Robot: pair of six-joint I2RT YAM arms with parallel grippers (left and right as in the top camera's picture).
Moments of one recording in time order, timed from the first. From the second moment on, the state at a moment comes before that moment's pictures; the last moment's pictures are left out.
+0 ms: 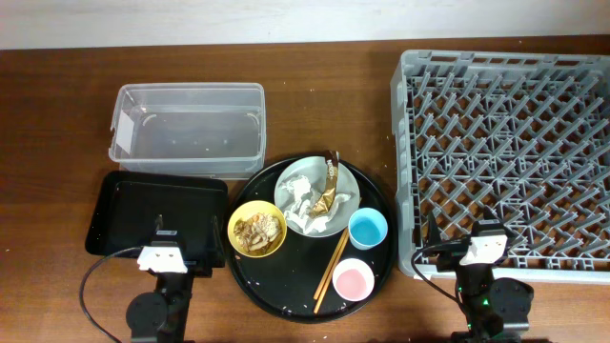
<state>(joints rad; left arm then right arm) 0.00 0.01 0.02 -0.08 0.06 -0.07 -0.02 0.01 0.05 -0.16 -0.05 -0.06</state>
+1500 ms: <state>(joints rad) 0.00 0.01 0.02 -0.08 0.06 -0.07 -0.02 0.01 0.05 -0.16 -0.05 -0.06</state>
